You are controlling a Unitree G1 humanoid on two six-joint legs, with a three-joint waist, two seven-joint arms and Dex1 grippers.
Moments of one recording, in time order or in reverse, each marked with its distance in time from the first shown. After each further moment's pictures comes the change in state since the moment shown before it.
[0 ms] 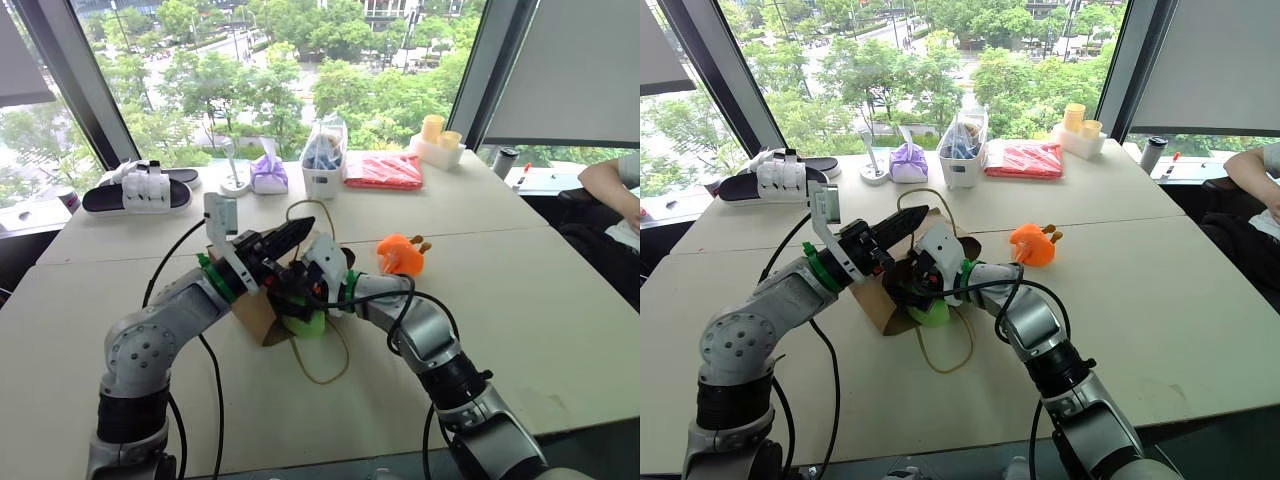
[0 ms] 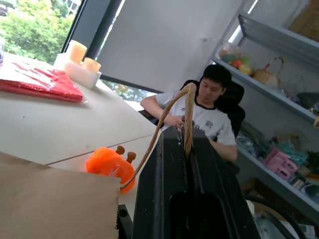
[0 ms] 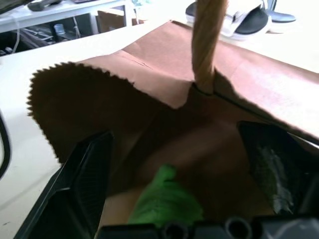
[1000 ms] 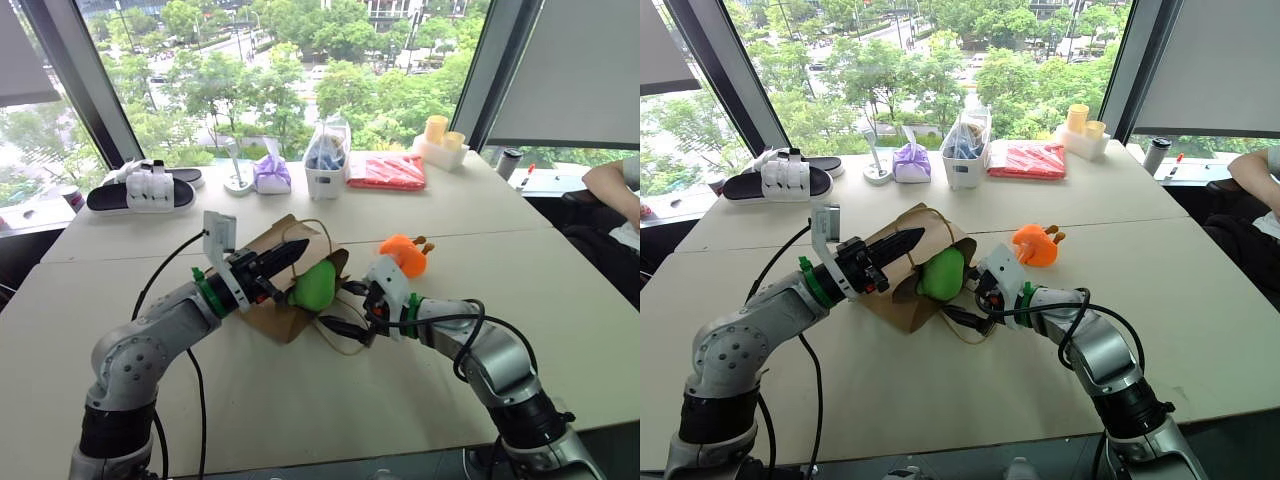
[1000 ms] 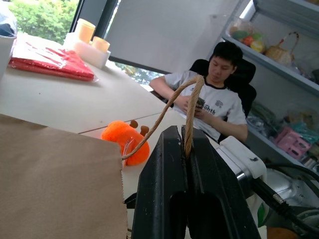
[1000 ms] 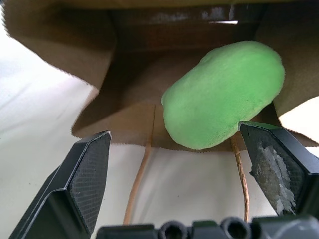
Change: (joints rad) left arm 0.080 0.073 -0.040 -0.007 0.092 -0.001 -0.110; right arm 0.236 -0.281 -0.118 -0.262 0.117 0.199 0.006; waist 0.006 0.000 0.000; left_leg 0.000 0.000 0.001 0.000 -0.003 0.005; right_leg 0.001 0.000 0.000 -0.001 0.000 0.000
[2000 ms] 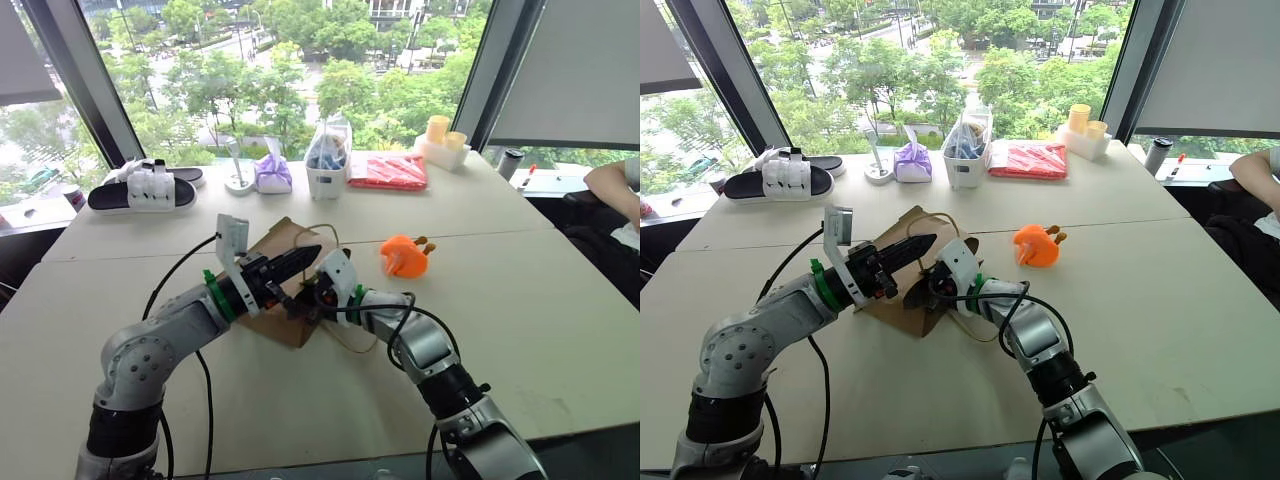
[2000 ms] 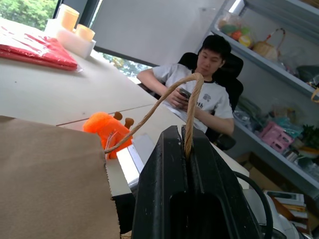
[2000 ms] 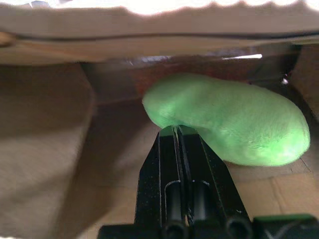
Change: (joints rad) left arm -0.007 -0.017 -0.035 -0.008 -0.028 0.030 -0.001; right arm -0.149 0.252 0.077 0.388 -0.145 -0.236 -0.045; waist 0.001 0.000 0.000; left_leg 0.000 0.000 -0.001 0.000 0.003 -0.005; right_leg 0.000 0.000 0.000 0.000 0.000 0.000
